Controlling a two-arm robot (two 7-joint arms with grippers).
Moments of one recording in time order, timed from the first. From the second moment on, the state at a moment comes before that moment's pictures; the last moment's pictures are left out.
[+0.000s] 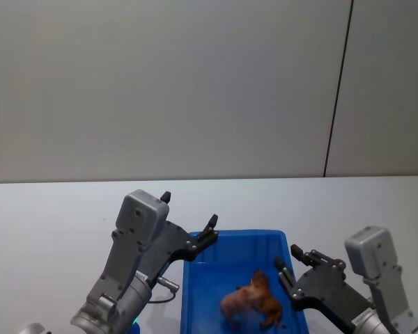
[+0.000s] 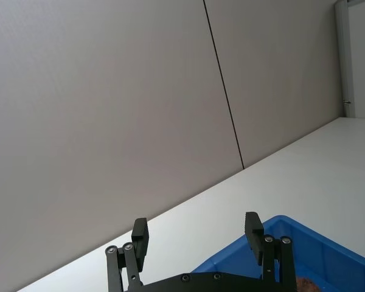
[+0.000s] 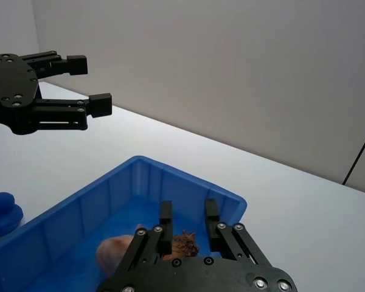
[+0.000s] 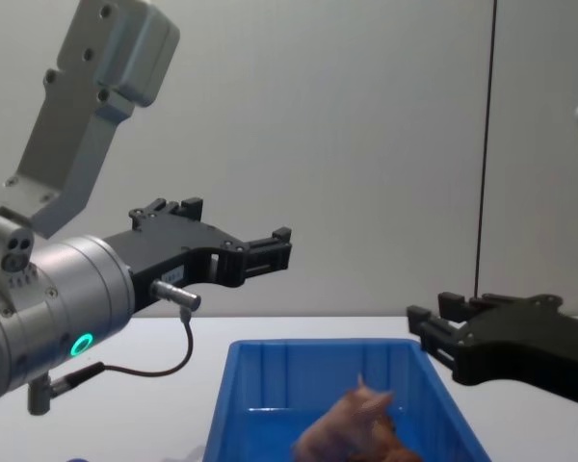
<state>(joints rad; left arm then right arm) -0.24 0.38 0.45 -1.63 -0.20 0.01 -0.01 0.04 0.22 -0.29 -1.67 0.08 0.08 0.27</state>
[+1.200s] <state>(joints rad) -0.24 0.38 0.45 -1.63 -0.20 0.01 -0.01 -0.09 0.30 -0.23 -1.78 0.08 0.07 -0.01</state>
